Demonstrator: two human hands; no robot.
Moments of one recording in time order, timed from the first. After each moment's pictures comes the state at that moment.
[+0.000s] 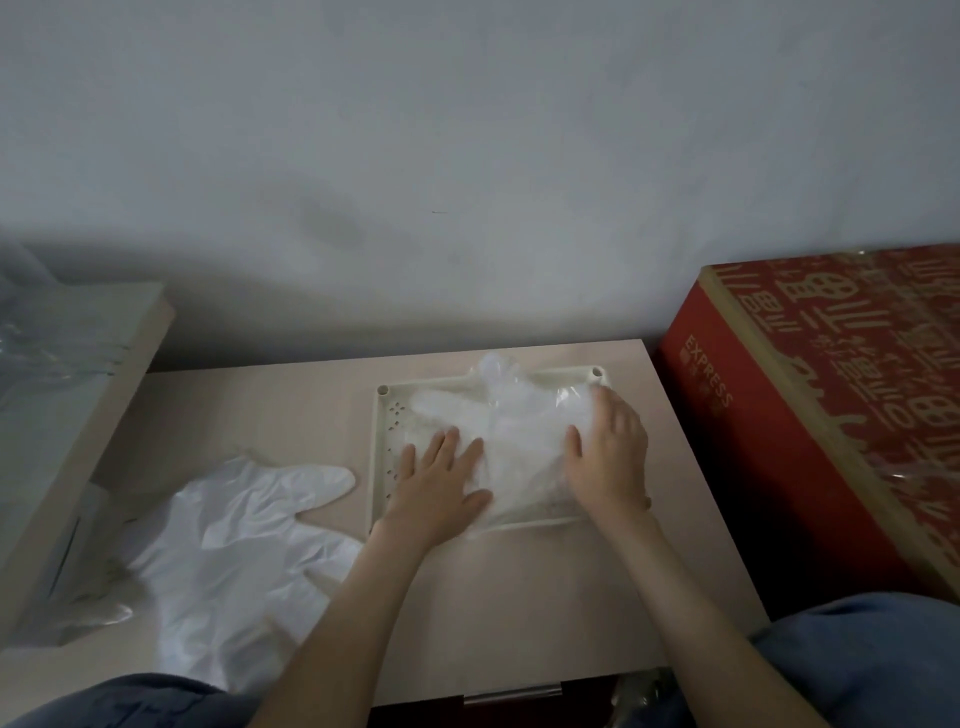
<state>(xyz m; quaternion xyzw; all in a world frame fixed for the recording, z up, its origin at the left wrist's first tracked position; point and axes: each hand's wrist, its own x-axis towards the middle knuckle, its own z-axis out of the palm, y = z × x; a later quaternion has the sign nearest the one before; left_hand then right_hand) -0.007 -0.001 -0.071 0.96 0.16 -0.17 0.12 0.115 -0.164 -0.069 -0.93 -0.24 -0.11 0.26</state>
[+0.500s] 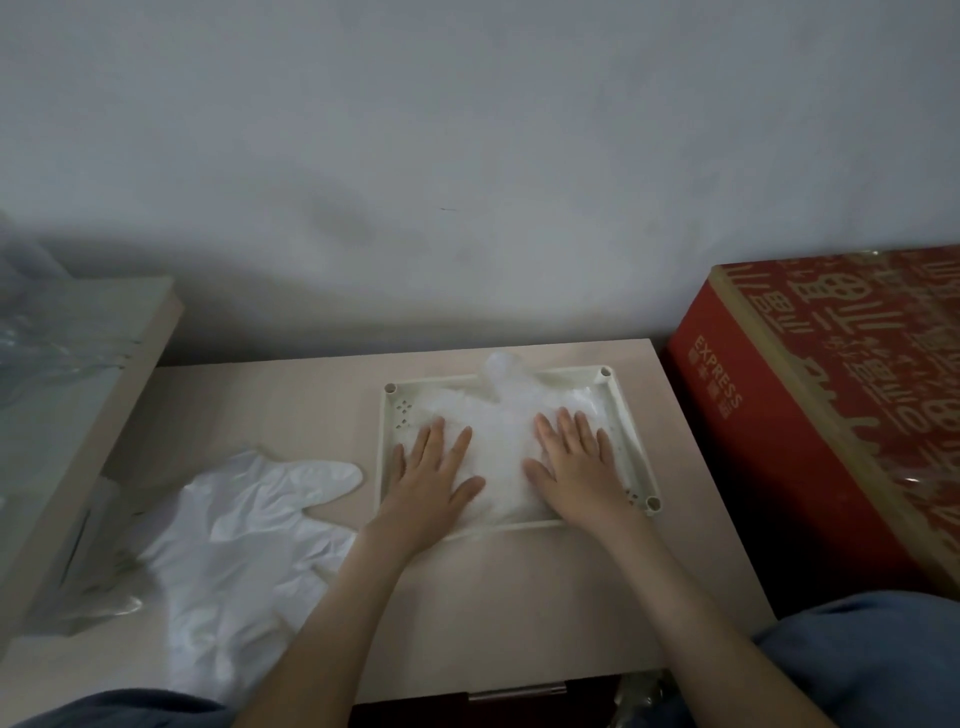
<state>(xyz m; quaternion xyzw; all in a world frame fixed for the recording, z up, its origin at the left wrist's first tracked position) -0.019 0.011 -0.081 0.96 0.19 -0.12 0.16 0.107 -0.153 -0.084 -0.92 -0.33 0.18 0.09</state>
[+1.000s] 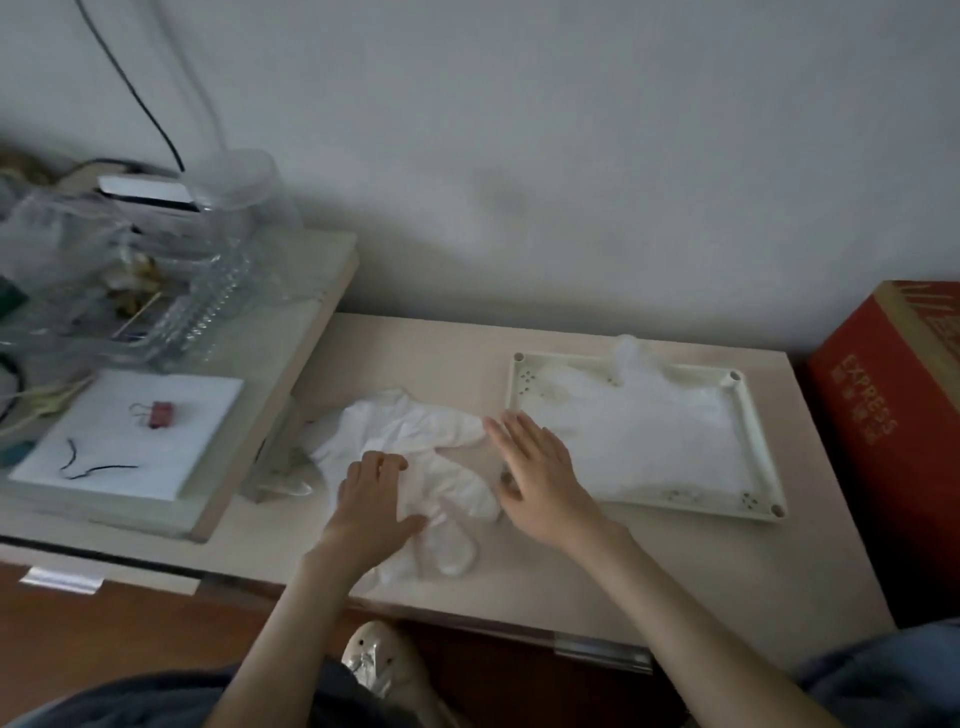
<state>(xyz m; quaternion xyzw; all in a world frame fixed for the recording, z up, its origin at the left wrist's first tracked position) -0.195 0.074 -0.066 0.91 0.38 -0.04 0.19 -0.024 -0.065 -0.054 -0.80 -0.56 0.14 0.17</state>
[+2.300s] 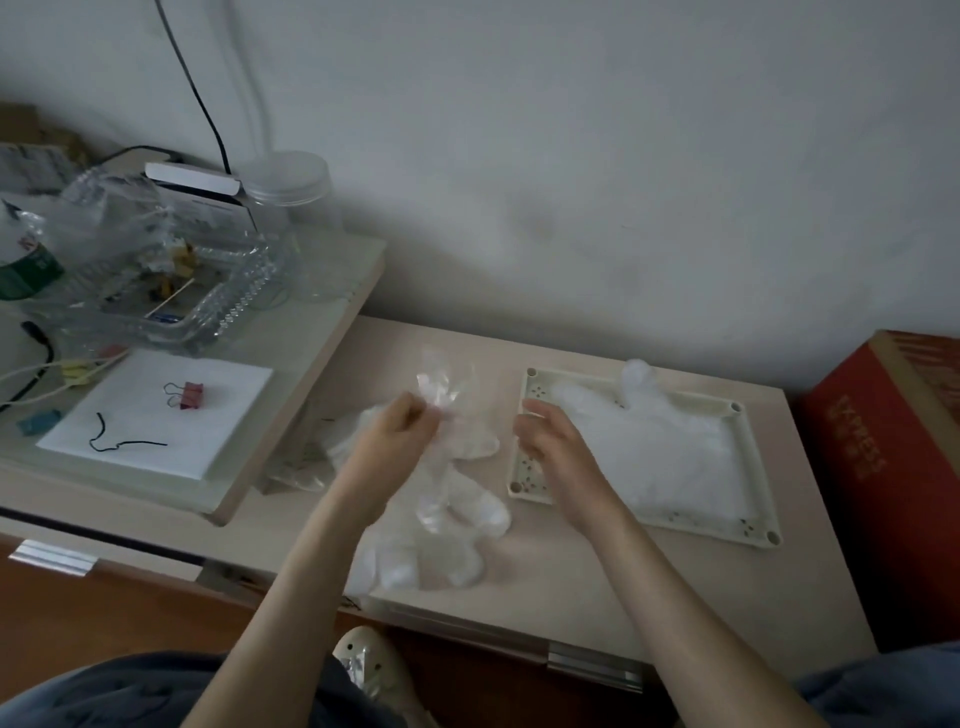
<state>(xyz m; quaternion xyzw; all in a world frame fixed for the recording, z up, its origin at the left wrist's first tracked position) -0.172 0.075 0.012 0.71 0.40 0.20 0.54 -0.016 -0.041 -0.030 -0.67 -0.20 0.40 0.59</state>
